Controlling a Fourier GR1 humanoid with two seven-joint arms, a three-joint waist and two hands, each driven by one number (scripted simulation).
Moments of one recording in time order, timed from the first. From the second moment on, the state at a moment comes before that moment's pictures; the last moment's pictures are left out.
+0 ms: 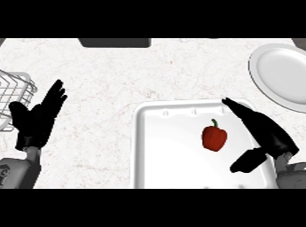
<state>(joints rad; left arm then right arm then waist) -0.17 0.38 -0.12 -1.40 0.23 0.17 0.14 -0.16 -0.44 0.27 -1.65 0.46 0.31 0.37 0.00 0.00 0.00</state>
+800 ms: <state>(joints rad) -0.17 0.31 -0.01 -1.36 0.14 0.07 0.12 -0.25 -0.28 0.24 -1.44 0.68 0.36 0.34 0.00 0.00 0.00</state>
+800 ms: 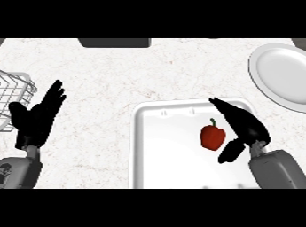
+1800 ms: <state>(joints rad) -0.16 0.27 0.01 -1.42 0.10 0.04 0.17 -0.40 -0.16 0.19 -1.28 0.78 0.34 0.30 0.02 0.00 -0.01</state>
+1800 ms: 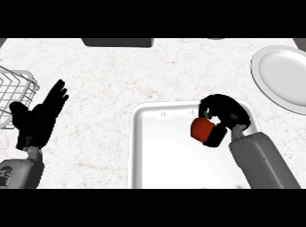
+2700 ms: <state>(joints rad) -0.19 0.24 0.01 -1.40 0.07 0.06 0.17 -0.88 -0.20 0.01 -0.90 1.19 -0.38 0.64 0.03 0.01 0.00</state>
